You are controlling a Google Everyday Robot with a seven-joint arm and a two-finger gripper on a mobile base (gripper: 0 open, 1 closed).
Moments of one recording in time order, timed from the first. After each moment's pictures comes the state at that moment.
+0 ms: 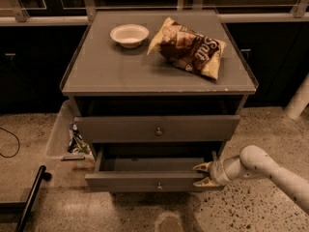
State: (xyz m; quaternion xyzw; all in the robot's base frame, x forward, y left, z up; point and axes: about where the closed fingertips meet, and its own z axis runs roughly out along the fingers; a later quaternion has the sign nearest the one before) arm 0.536 -0.213 0.399 -0.69 0.61 0.18 0.33
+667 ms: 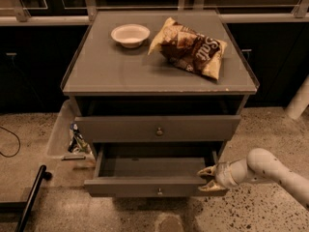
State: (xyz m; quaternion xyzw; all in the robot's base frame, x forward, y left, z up) arm 0.515 -0.226 0.412 -0.69 0.62 0.16 0.33
